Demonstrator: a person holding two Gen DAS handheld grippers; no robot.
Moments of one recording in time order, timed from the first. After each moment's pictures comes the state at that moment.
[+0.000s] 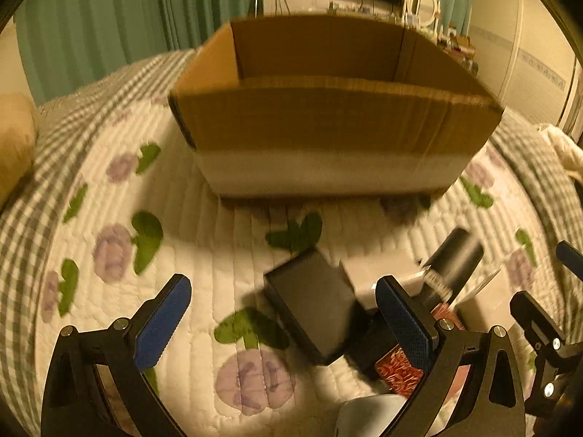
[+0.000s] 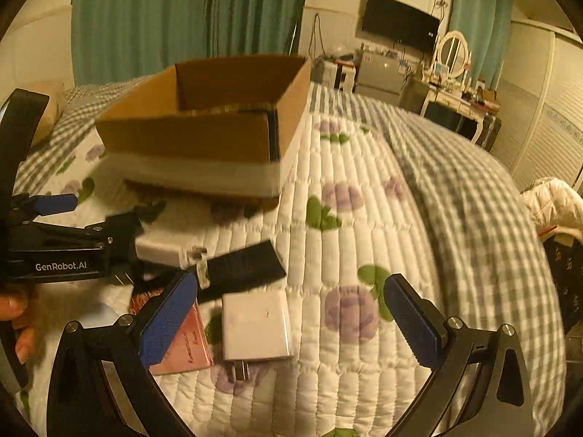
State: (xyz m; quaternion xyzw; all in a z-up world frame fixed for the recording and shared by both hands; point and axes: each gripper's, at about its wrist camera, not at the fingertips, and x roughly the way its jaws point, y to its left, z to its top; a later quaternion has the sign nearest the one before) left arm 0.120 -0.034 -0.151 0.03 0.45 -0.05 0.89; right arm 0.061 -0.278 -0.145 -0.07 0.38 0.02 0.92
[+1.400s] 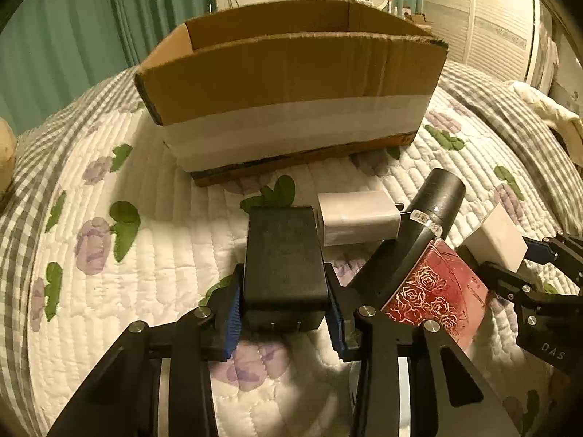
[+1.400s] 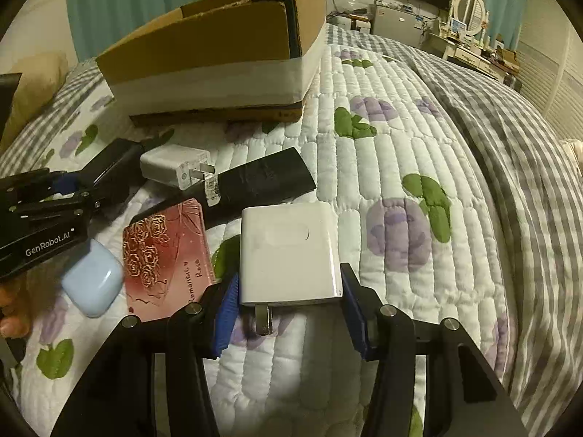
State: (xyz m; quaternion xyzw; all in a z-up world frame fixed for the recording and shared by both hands) left arm 0.081 -0.030 -0.160 0.09 0.42 -0.12 0.89; right arm 0.047 -0.273 -0.193 -0.03 0.45 0.05 0.89
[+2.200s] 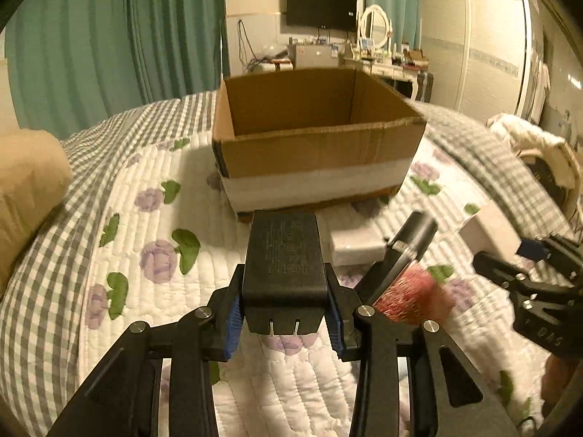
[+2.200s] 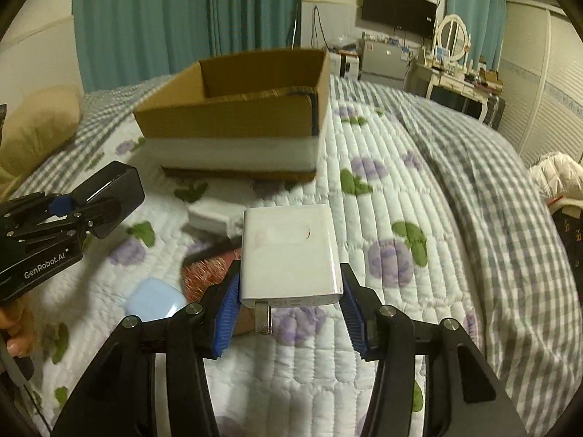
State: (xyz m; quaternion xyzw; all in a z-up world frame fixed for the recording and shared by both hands) left arm 0.063 0.013 -0.102 0.06 0.36 -0.13 0.92; right arm 0.017 -0.246 -0.134 -0.03 0.38 0.04 0.92
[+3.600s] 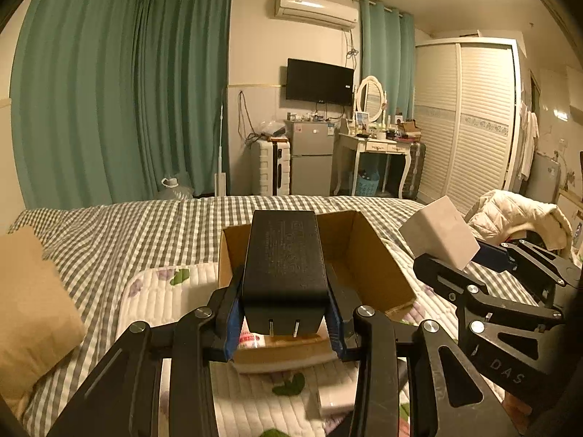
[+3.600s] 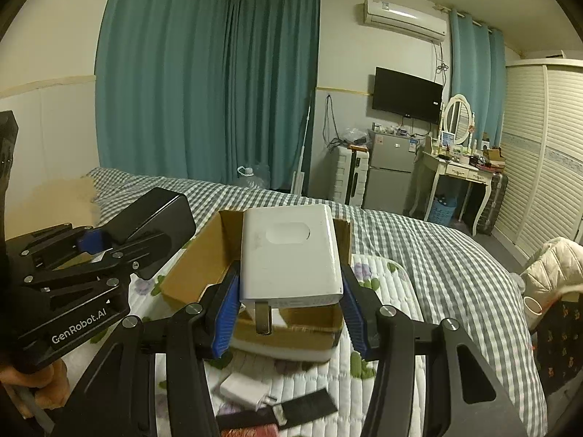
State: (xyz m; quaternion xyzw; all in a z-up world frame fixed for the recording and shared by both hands) left arm 0.135 0.000 0.006 0.02 0.23 -0.14 0.96; right arm 0.087 -0.208 -0.004 -0.05 0.22 0.06 0.97
